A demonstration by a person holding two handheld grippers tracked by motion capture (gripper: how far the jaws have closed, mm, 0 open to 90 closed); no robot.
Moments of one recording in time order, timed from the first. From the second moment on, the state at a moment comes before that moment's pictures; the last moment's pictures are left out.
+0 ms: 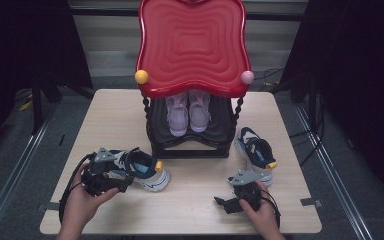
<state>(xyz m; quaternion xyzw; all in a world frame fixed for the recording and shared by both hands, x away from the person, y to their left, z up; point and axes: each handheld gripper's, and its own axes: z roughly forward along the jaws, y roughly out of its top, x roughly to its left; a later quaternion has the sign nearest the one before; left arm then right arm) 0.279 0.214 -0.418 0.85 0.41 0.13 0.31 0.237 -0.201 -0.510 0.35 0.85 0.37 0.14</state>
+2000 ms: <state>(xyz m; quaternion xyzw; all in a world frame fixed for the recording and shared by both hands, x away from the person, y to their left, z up) 0.298 0.149 -0.418 0.91 0.34 0.03 0.23 0.237 -0.200 -0.510 0.35 0.85 0.37 0.14</state>
